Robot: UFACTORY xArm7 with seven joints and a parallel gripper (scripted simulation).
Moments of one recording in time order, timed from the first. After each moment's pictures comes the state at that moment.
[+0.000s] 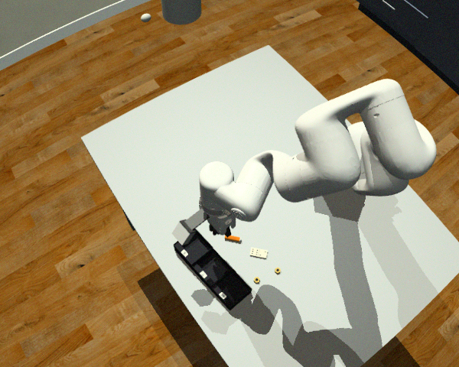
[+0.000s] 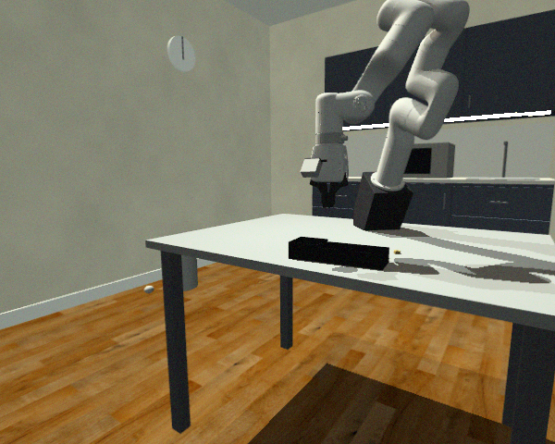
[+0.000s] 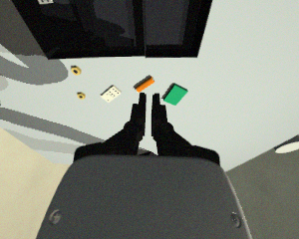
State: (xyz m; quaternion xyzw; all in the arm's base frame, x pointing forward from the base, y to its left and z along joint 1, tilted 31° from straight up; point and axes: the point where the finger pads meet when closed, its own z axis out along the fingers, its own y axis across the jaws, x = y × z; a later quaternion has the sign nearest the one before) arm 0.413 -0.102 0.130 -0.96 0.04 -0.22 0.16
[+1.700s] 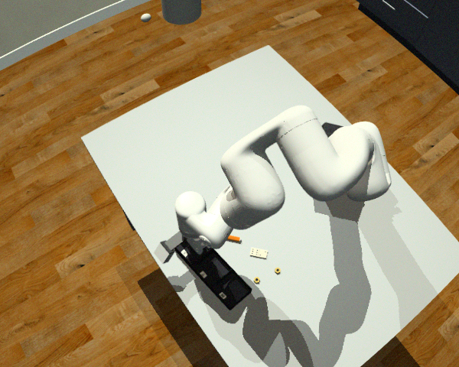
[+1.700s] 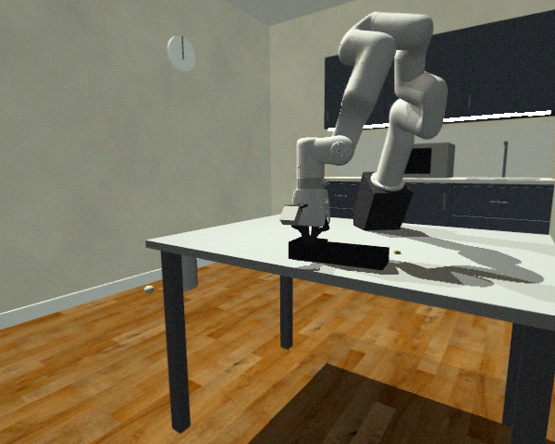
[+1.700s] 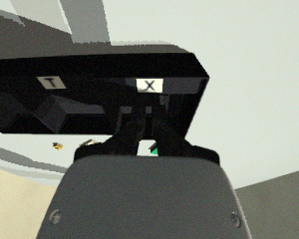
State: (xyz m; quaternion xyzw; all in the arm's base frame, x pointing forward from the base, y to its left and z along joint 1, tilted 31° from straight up) arm 0.513 -0.104 0.042 -0.96 0.03 -0.22 0.16
